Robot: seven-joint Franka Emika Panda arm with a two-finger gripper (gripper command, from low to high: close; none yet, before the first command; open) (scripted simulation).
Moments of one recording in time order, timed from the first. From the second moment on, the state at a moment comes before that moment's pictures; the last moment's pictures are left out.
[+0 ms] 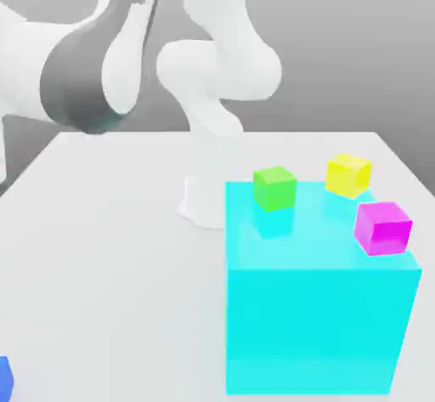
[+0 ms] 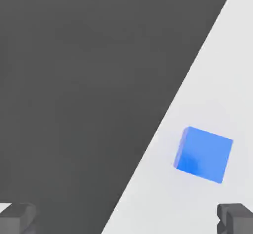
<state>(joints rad) -0.36 0.28 -0.12 -2.14 0.05 2.53 1.45</state>
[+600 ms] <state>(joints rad) -0.43 0.54 -0.13 -2.09 0.14 2.63 1.50</state>
